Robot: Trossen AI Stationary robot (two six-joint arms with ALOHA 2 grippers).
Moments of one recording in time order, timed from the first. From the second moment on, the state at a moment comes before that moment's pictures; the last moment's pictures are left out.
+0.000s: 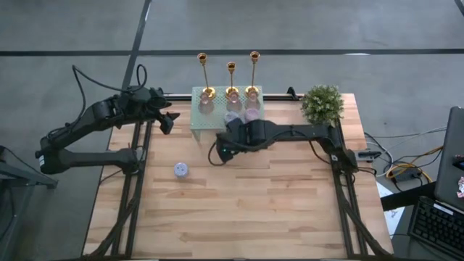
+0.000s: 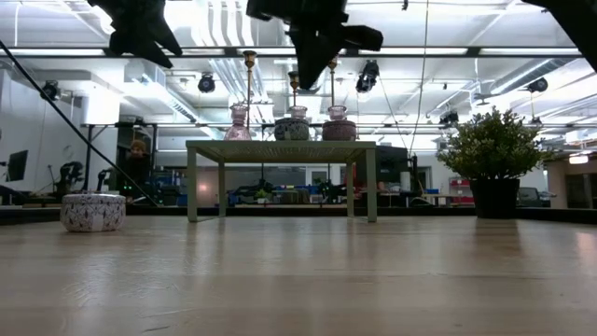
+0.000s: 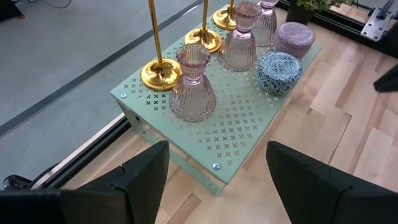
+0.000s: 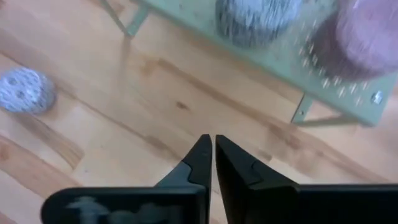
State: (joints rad) left arm 0.47 0.81 1.09 -0.87 -0.16 -0.16; right arm 0.05 2.14 2.25 -1.40 0.42 1.05
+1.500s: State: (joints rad) left arm 0.47 0.79 1.07 -0.88 -0.09 -0.10; right arm 0.03 1.83 1.33 -0.18 0.64 0.92
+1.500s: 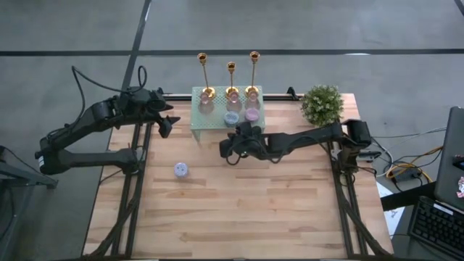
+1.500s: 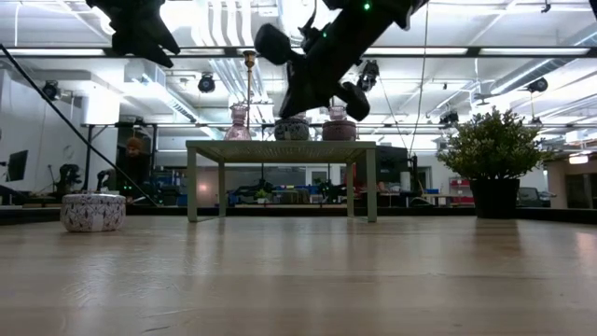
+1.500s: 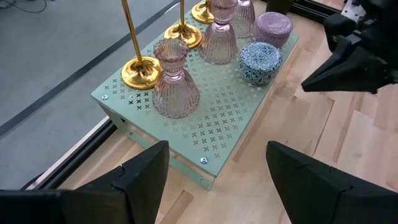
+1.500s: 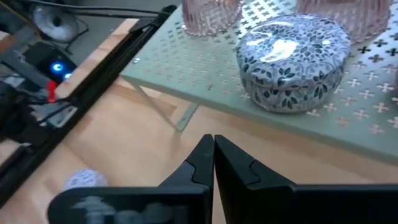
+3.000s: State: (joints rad) left arm 0.47 0.79 1.07 -0.88 -0.09 -0.10; right arm -0.03 1.85 1.34 -0.14 0.59 0.92
